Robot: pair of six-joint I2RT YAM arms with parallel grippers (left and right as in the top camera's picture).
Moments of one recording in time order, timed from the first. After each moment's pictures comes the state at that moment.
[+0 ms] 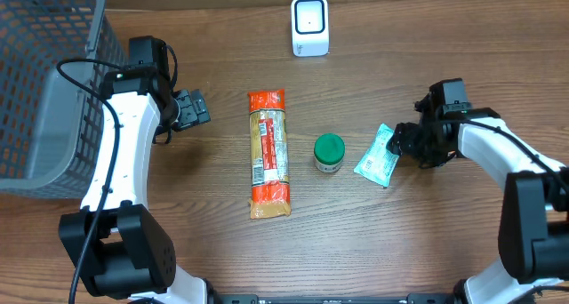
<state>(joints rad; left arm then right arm) 0.12 1.73 1.48 -1.07 -0.10 -0.28 0.09 1.80 1.03 -0.59 -0.29 0.33</state>
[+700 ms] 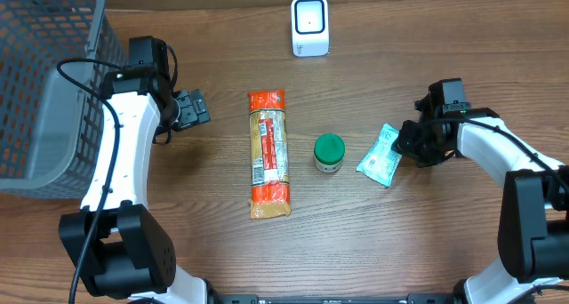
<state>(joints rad) 0.12 1.73 1.48 -1.07 -0.10 -0.28 0.09 1.80 1.03 -0.57 -0.32 0.38</state>
